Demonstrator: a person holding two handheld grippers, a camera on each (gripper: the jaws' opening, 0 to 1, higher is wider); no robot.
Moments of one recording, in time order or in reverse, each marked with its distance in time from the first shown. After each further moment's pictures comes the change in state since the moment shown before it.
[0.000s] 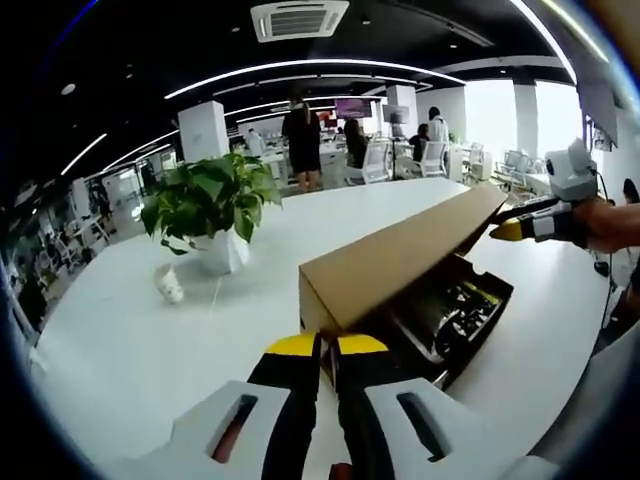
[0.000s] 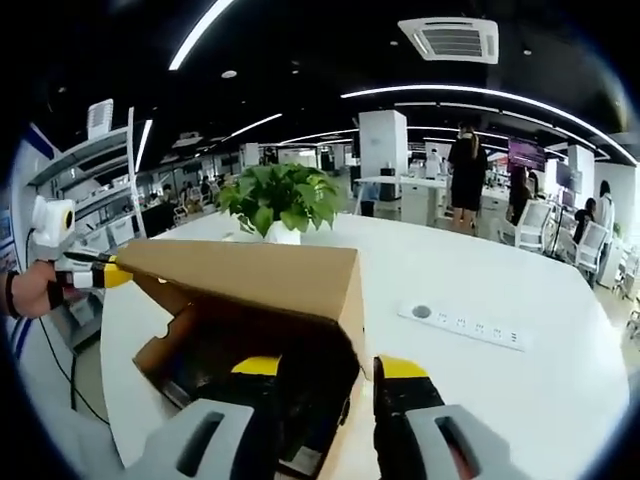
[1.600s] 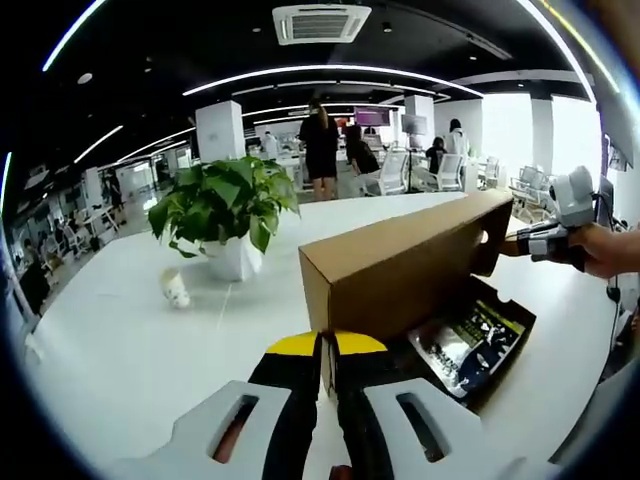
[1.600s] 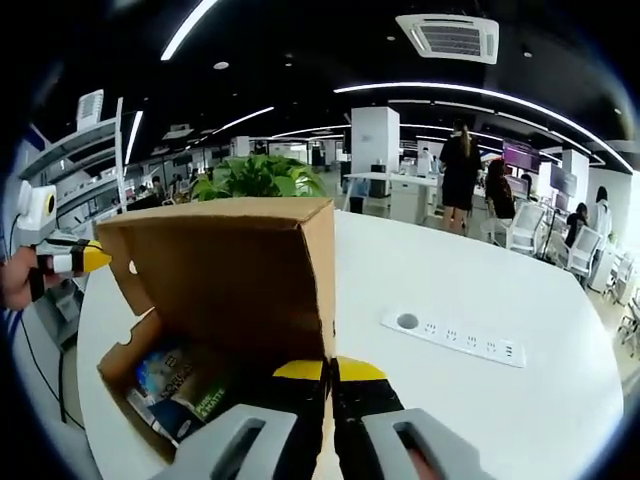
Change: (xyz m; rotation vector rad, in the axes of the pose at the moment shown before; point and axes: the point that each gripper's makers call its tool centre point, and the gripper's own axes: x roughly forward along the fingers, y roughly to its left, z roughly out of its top) left arm 0.036 0.025 0.016 -0.067 -0.017 0.052; right arm 0.042 -0.031 0.011 -0.029 0.017 -0.045
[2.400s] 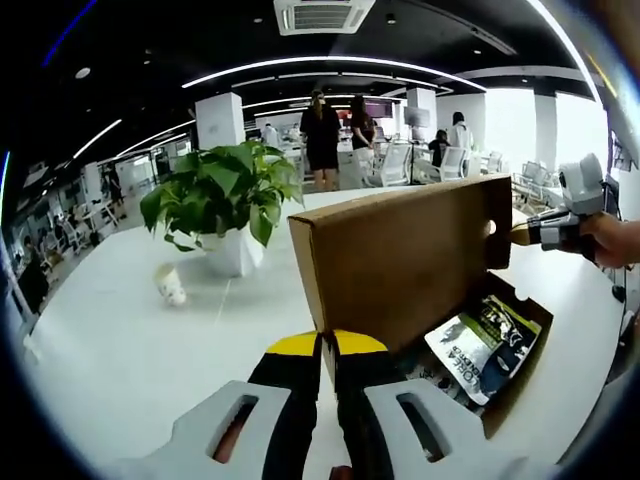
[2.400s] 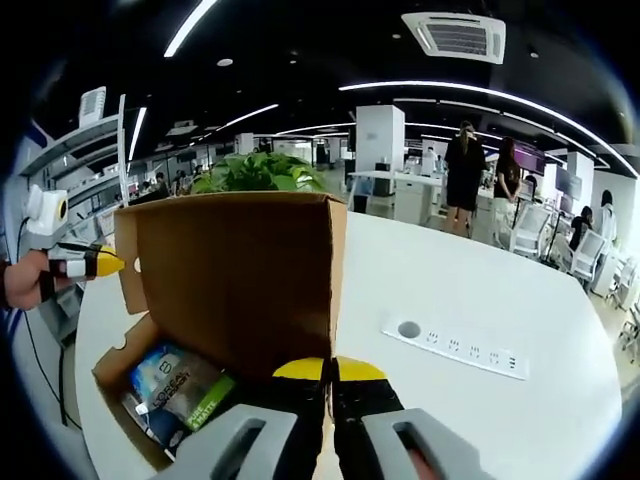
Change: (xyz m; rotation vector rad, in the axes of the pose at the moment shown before) left arm 0.028 0.014 0.001 -0.001 0.022 0.002; right arm 0.015 -0.004 0.010 -0.013 0.011 0.012
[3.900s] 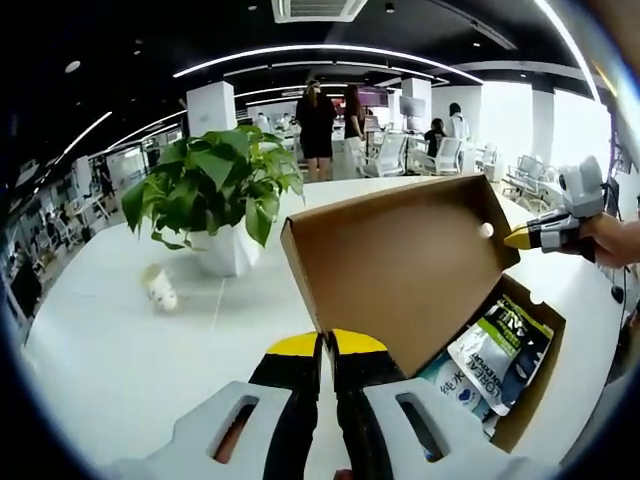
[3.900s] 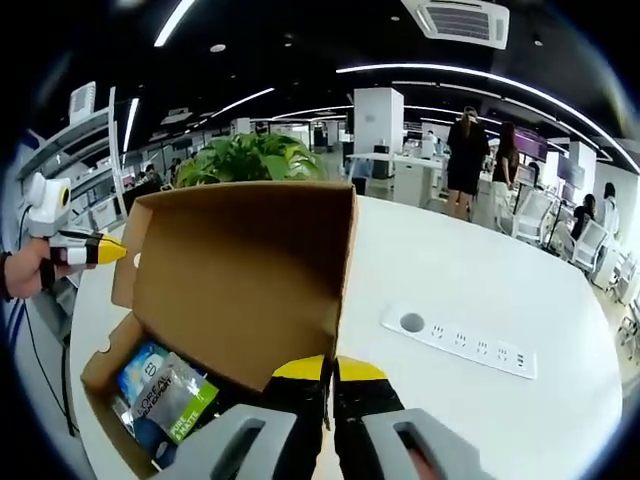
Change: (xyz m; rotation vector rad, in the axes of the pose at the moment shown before) left arm 0.037 0.015 0.006 -0.002 0.065 -0.042; right arm 0.031 -0.007 -0.006 0.011 0.086 -0.003
